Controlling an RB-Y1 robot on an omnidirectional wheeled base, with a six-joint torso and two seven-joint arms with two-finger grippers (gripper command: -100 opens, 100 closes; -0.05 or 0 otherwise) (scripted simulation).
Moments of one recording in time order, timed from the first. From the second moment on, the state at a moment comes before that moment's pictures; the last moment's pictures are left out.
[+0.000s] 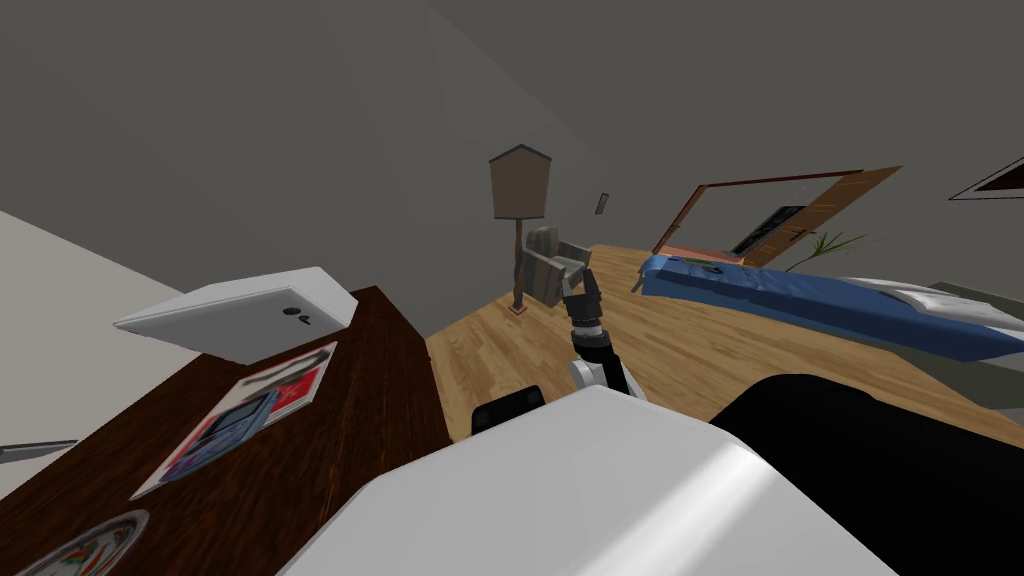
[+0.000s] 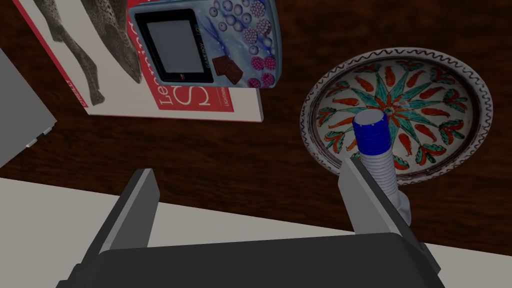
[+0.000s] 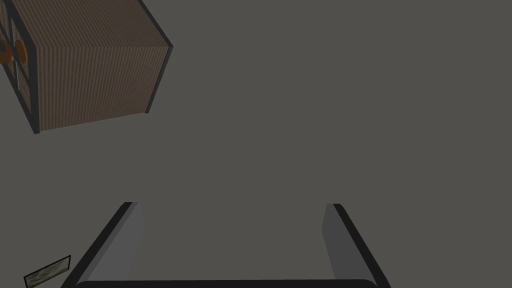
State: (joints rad) left arm -0.22 1.66 -0.27 -0.67 1.71 1.25 -0.50; right arm 0.55 -0.03 0.05 -2.31 0.02 -0.58 -0.02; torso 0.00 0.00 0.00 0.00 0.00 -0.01
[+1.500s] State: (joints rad) left arm -0.25 1.63 -0.20 -0.78 1.61 1.32 -0.38; right arm 0.55 -0.03 0.05 -2.31 0.02 -0.58 -0.02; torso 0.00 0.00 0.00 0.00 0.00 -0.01
